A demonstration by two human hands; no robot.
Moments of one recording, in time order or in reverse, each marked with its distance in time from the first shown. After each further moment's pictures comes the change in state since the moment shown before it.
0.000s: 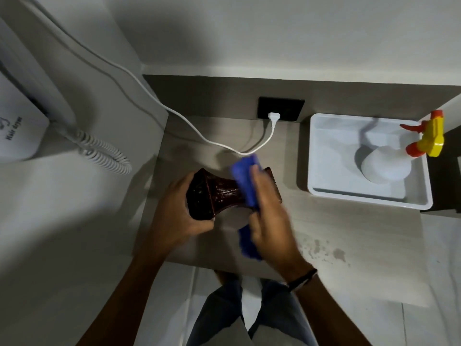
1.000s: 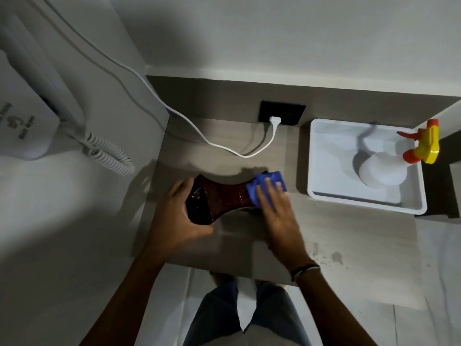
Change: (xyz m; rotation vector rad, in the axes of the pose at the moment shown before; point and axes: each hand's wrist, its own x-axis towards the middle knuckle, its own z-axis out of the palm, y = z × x) left_hand -0.007 0.000 -0.006 0.071 -0.012 -0.077; right_hand -0.011 0.050 0.010 -0.296 -0.117 0.025
